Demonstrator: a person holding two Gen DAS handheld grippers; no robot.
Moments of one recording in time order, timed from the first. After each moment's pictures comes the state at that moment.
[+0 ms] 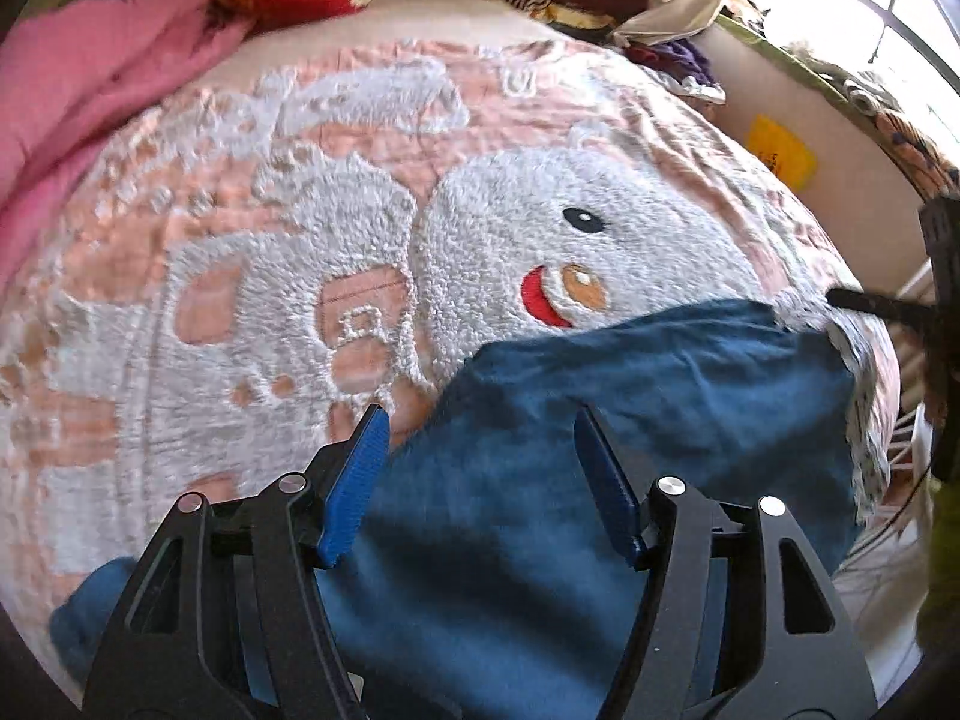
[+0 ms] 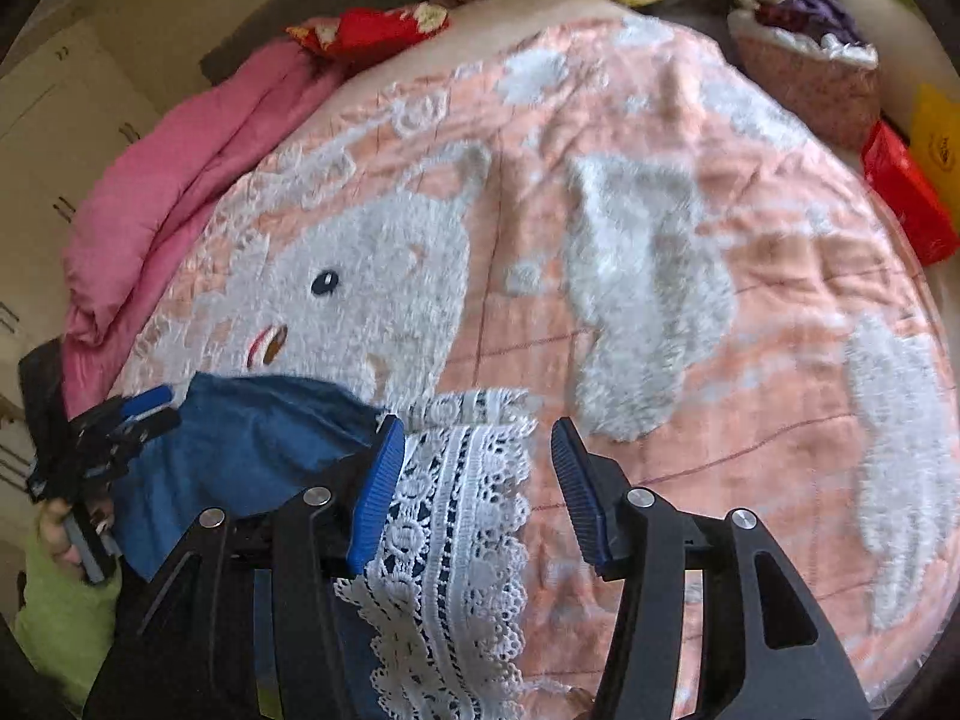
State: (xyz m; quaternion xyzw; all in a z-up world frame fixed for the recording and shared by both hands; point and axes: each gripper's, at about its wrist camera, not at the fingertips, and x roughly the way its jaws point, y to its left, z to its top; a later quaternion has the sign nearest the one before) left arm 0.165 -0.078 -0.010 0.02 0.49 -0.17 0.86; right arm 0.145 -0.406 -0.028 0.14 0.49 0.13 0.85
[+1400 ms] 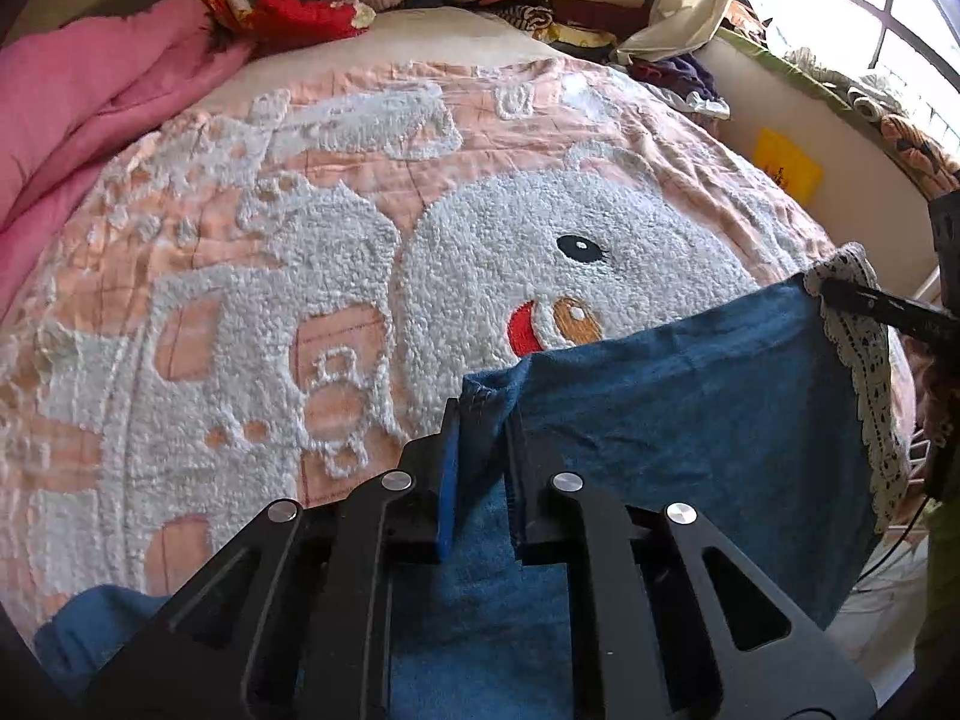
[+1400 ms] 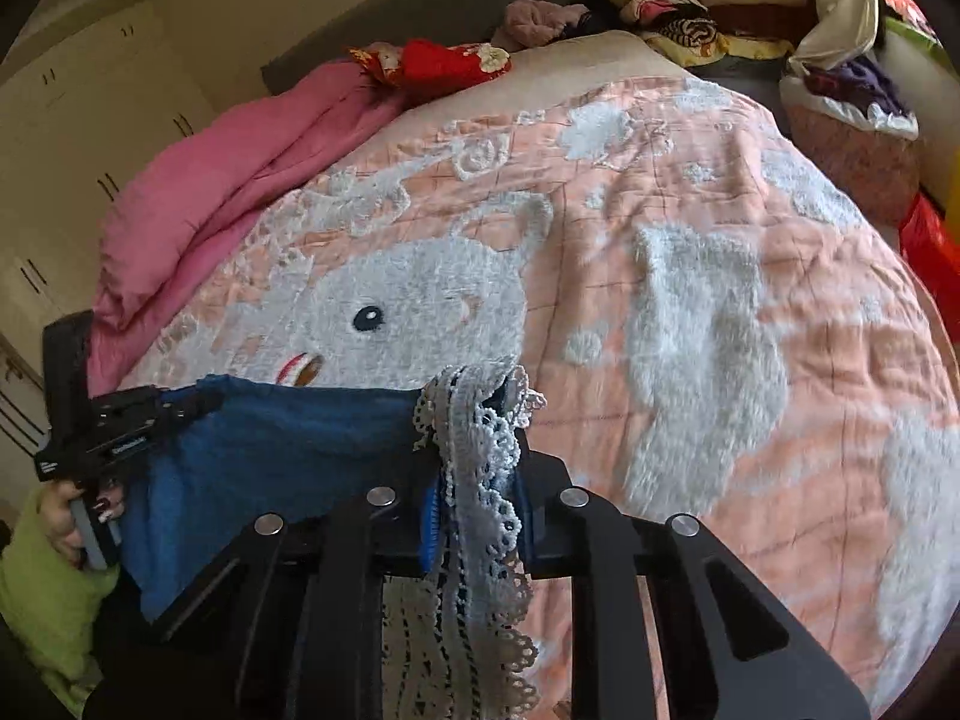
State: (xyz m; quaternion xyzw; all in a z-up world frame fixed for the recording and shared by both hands) left arm 0.170 -0.097 -0.013 0.04 0.45 -0.16 0.88; right arm 0.154 -0.393 -0.023 0.10 0.43 0.17 0.88
